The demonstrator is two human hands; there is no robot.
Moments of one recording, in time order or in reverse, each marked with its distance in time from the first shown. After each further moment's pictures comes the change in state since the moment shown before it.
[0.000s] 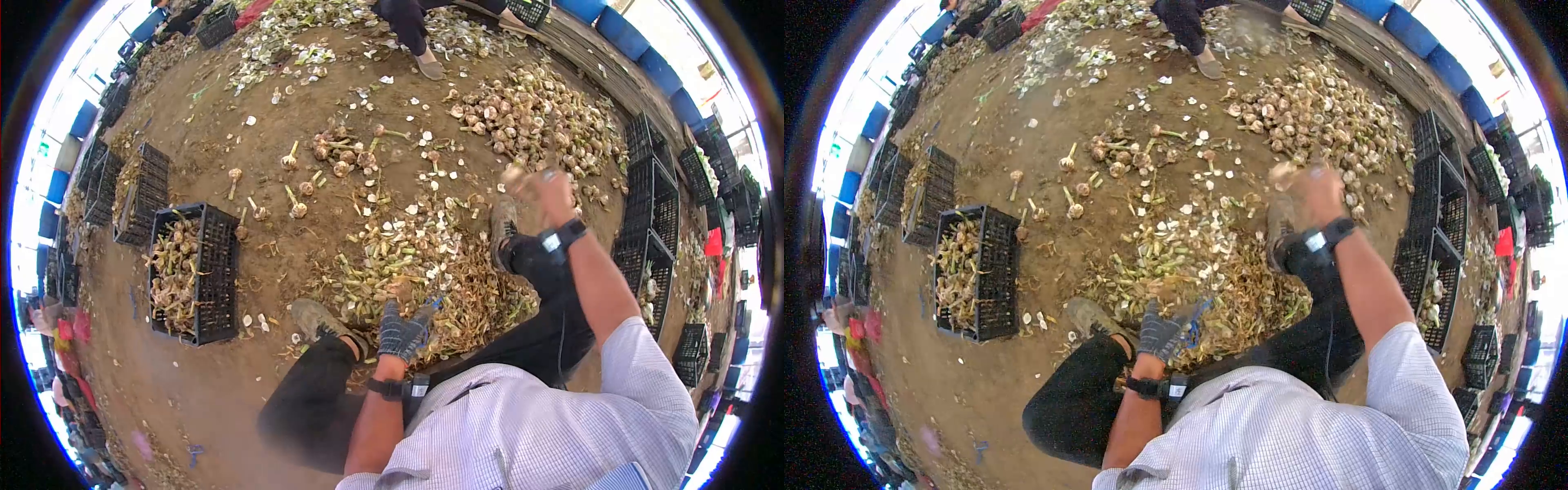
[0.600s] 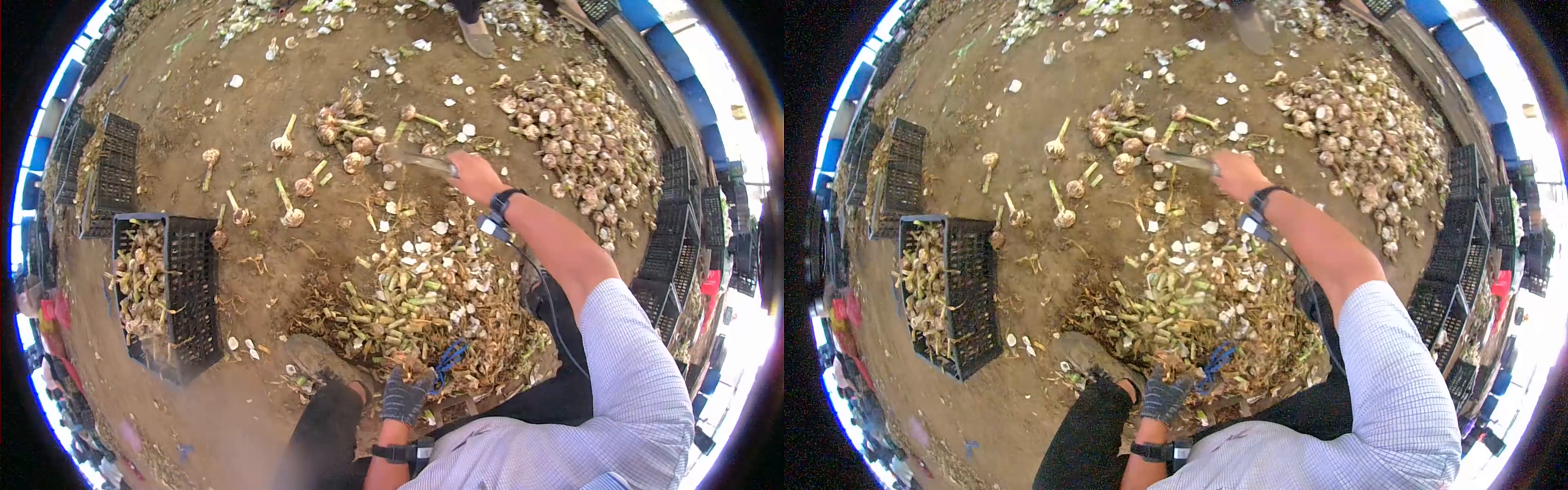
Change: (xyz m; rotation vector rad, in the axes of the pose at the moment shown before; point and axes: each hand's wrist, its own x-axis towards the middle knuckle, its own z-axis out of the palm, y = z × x) left_hand 0.037 -0.060 -0.039 -0.043 0.128 -0.492; right_hand 0.160 -0.055 0.297 -0.498 -0.512 -0.673
